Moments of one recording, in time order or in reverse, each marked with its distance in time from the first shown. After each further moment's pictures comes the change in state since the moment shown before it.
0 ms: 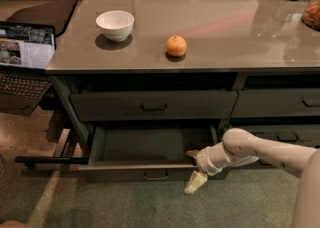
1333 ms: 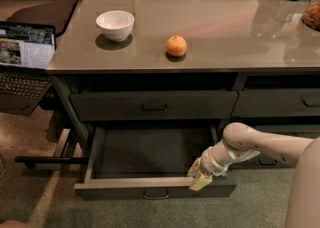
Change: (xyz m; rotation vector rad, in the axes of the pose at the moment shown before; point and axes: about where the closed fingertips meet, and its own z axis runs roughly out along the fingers) arm 0.011 0.030 -0.021 -0.144 0.103 -0.044
